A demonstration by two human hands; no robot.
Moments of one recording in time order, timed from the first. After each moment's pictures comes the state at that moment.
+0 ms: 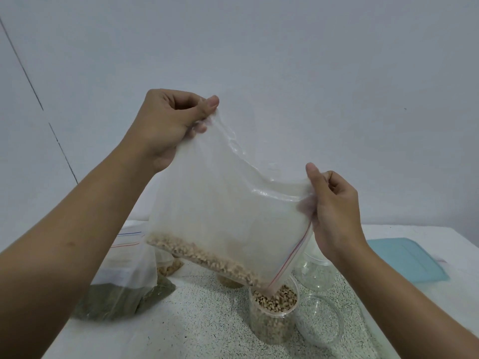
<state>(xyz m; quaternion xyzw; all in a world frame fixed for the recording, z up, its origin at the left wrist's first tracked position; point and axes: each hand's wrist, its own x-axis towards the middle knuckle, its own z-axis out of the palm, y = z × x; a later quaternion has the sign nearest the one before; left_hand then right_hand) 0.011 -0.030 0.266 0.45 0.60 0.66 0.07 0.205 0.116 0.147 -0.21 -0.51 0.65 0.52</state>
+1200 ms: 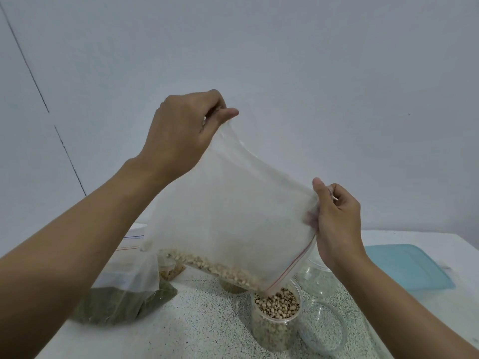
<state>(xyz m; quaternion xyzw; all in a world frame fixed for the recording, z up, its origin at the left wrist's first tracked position) 0.012 -0.023 0.261 0.58 0.64 0.37 -0.35 0.201 0.120 0.134 -0.25 -0.51 0.62 0.54</state>
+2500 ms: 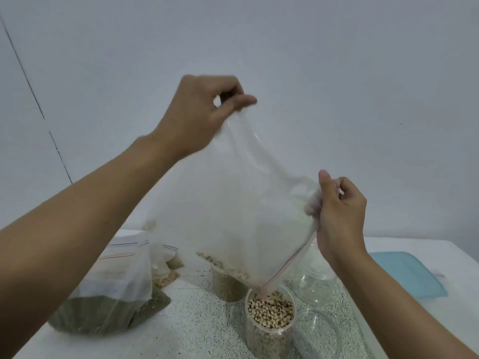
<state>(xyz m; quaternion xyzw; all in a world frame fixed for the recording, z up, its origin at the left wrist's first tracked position) 0.025 0.004 0.293 0.65 0.59 0.41 -0.26 0.202 0.130 0.152 -0.22 -0.49 0.61 0.59</state>
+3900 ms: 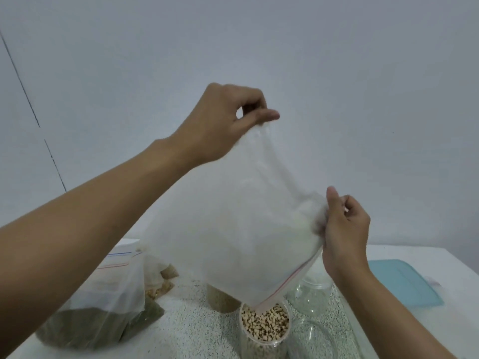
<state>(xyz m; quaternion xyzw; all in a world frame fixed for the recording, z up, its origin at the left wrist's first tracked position) 0.045 0.021 0.308 0.68 0.58 0.40 -0.23 0.216 0.139 0.147 -0.28 -0.48 0.58 0.60</state>
